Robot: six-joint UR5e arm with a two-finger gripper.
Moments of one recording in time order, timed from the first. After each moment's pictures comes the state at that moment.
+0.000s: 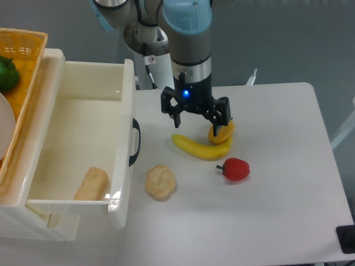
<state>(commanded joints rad) 2.52 -1.71 -1.61 -1.17 1.57 0.80</state>
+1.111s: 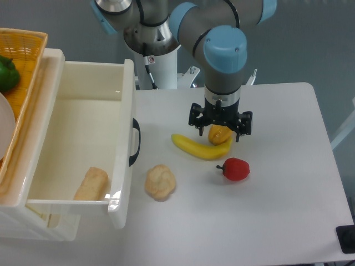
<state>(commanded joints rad) 2.61 -1.78 -1.67 -1.17 1.59 0.79</state>
